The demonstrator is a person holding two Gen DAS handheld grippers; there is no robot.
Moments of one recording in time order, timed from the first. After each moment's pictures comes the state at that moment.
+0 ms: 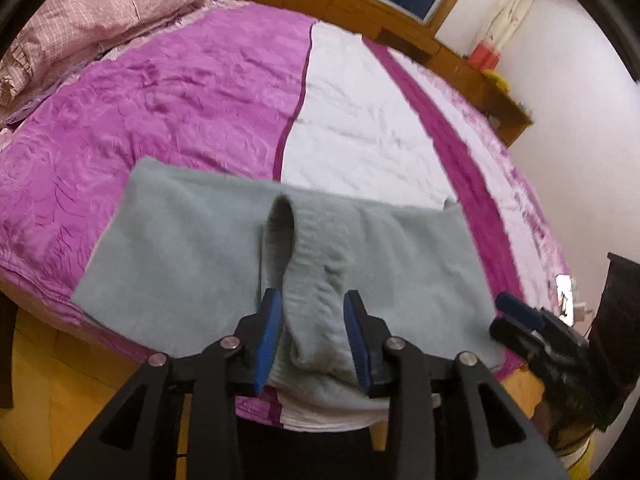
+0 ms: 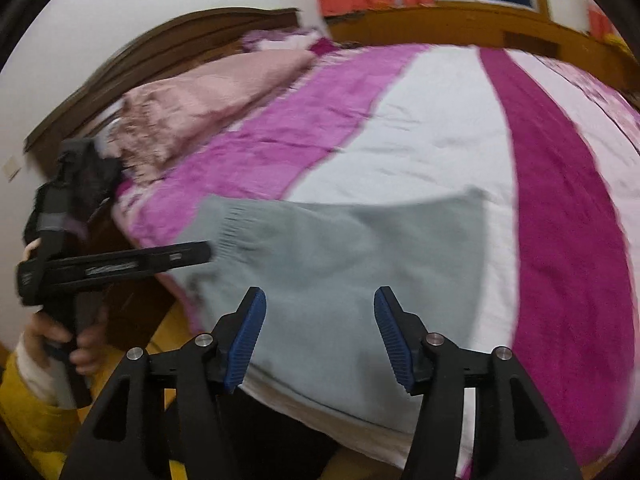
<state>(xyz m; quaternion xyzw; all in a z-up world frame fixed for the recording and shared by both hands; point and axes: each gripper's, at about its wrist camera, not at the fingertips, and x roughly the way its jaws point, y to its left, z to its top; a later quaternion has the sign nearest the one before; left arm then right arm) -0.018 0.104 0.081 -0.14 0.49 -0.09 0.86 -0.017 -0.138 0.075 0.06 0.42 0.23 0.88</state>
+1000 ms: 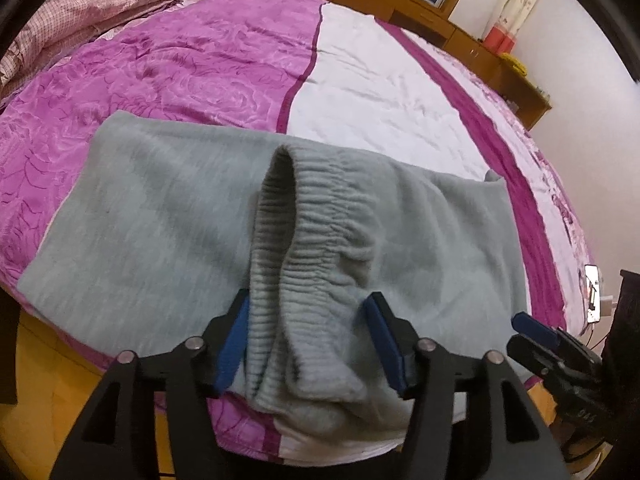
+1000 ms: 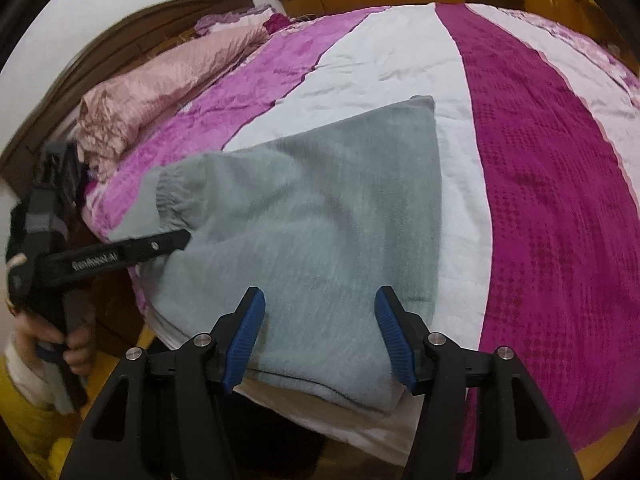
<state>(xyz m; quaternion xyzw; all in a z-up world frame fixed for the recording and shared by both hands) -0.001 0.088 0.032 -0.12 0.50 -0.07 0.85 -0.012 -0.163 0.029 0.10 0.46 0.21 0.86</state>
